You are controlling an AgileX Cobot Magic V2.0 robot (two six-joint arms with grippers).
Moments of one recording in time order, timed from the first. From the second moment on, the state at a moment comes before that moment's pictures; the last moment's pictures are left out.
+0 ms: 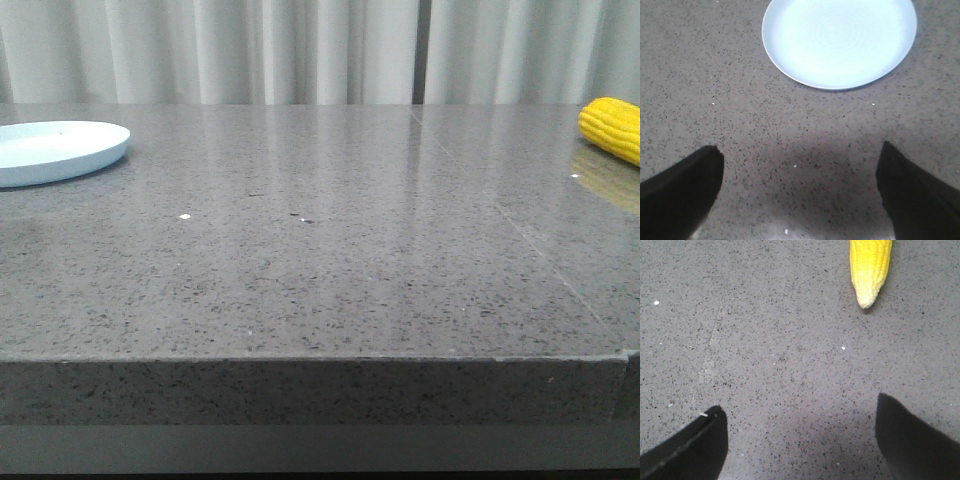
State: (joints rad) left arm -0.06 1.05 -0.98 0.19 0.82 -0.02; right arm 0.01 0.79 -0.72 0.11 0.69 -0.04
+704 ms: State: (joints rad) left arm 0.22 1.64 -1.38 -0.27 0.89 0.23; right arm 0.01 0.79 -0.72 0.11 0.69 -0.04
